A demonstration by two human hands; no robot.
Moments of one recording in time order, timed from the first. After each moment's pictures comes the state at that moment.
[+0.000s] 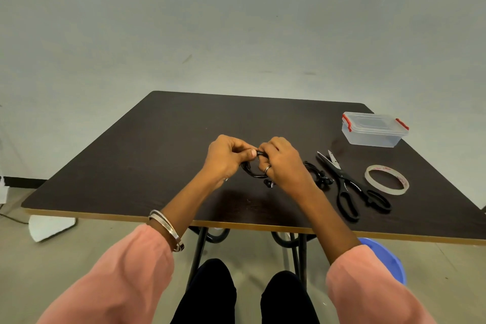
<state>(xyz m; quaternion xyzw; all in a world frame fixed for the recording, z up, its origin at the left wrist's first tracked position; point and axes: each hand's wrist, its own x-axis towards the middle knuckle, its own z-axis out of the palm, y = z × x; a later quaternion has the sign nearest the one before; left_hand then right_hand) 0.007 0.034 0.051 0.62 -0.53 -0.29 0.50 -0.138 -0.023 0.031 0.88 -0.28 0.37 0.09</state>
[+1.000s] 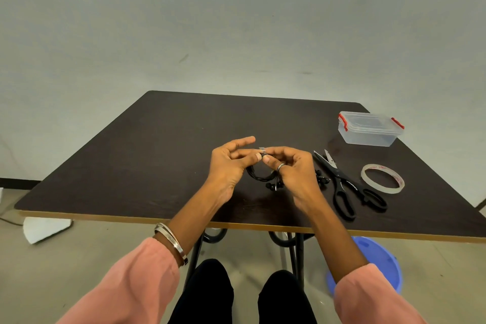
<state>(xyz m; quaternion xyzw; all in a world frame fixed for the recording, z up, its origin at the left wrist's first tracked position) -0.018 0.046 0.041 0.51 -0.39 -0.42 0.64 -0.158 -0.001 0.030 0.64 -0.37 0.48 -0.47</state>
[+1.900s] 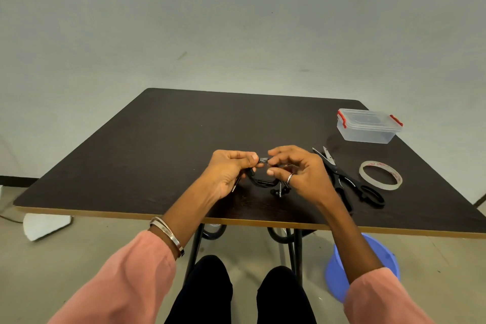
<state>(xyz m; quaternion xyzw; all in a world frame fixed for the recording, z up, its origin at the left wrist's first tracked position) -0.015 0.040 0.036 0.56 -0.32 -0.51 0.57 -0.192 -0.008 0.025 0.78 -0.27 0.44 -0.36</state>
